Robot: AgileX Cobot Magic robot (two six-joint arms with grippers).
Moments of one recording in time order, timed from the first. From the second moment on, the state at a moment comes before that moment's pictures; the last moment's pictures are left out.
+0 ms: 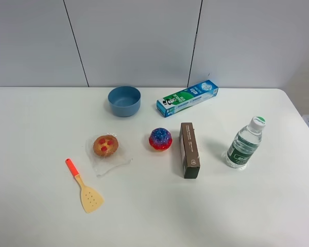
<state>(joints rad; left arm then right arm) 0.08 -0.01 -0.51 -0.08 1.05 0.06 0.33 1.51 -2.23 -0.28 1.22 -0.11</state>
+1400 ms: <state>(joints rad) 0.08 -0.01 -0.51 -0.08 1.05 0.06 -0.02 0.09 -0.62 -0.15 0.98 0.07</state>
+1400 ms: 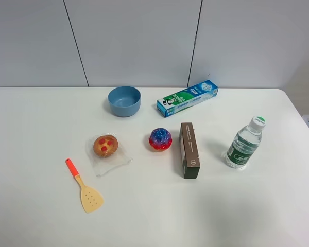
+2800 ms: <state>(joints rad) 0.08 -0.01 -0.51 -0.08 1.05 0.06 -0.02 0.00 -0.50 -0.05 1.06 0.00</state>
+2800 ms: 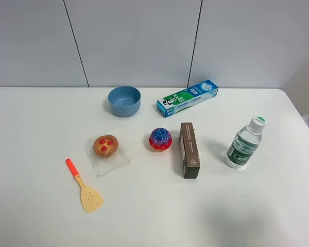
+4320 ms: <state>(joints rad) 0.08 -0.01 -0.51 -0.08 1.05 0.06 -0.02 0.00 -0.50 -0.05 1.06 0.00</state>
